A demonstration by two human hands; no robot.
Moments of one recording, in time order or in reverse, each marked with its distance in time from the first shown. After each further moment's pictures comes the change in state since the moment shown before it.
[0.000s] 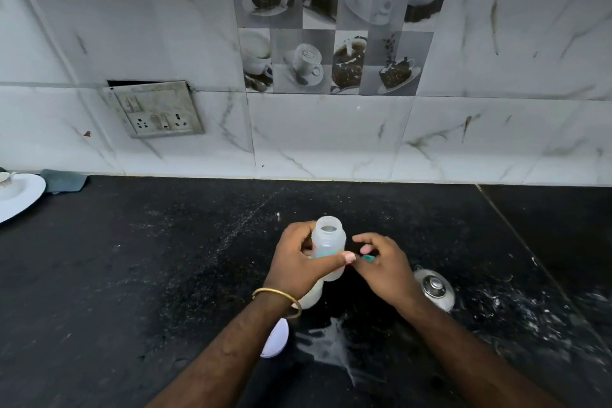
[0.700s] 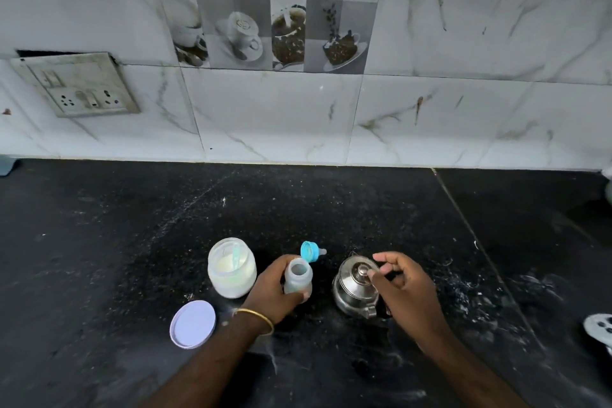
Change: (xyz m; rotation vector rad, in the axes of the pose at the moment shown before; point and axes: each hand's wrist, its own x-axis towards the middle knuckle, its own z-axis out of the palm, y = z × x) left_hand -0.026 -0.073 0.108 0.172 -0.242 -0.191; right_hand -0.047 0.083 -0.126 0.149 0.040 0.185
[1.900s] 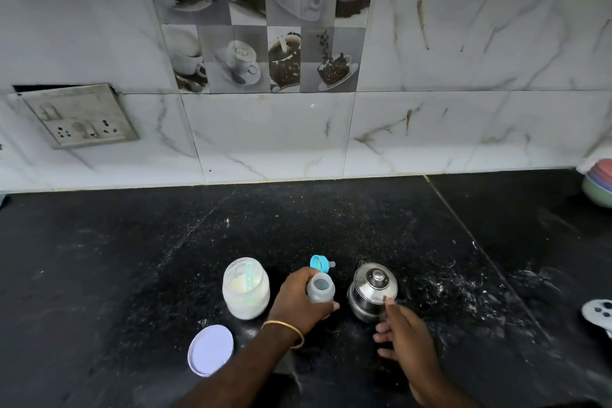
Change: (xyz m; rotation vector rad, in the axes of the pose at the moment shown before) left_hand 0.006 0.018 0.002 0.052 0.003 0.025; right_hand -0.041 0.027 0.052 0.269 0.124 0.491
